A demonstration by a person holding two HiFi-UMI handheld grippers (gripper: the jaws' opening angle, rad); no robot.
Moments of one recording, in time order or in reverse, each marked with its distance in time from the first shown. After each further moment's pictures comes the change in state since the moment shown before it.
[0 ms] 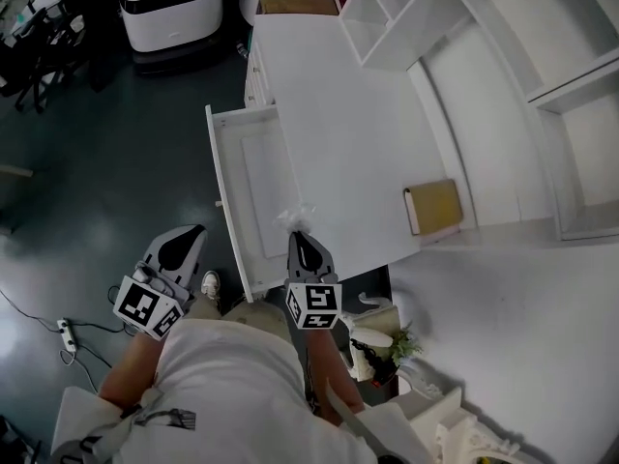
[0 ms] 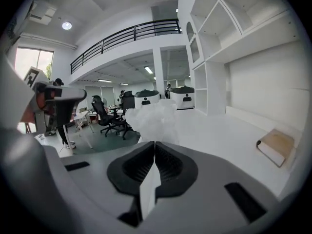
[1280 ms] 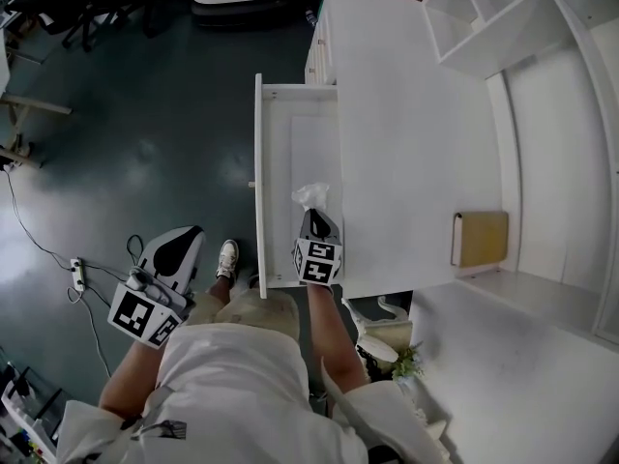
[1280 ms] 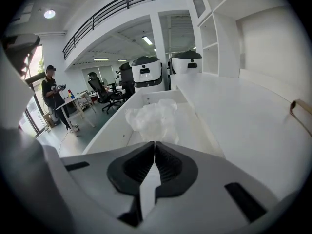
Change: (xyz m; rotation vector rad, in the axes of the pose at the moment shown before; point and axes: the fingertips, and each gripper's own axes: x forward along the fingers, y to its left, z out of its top) left arm -0.020 0.029 -0.031 -0.044 0.092 0.244; right arm 0.142 -0.023 -0.147 0.026 0.322 0.052
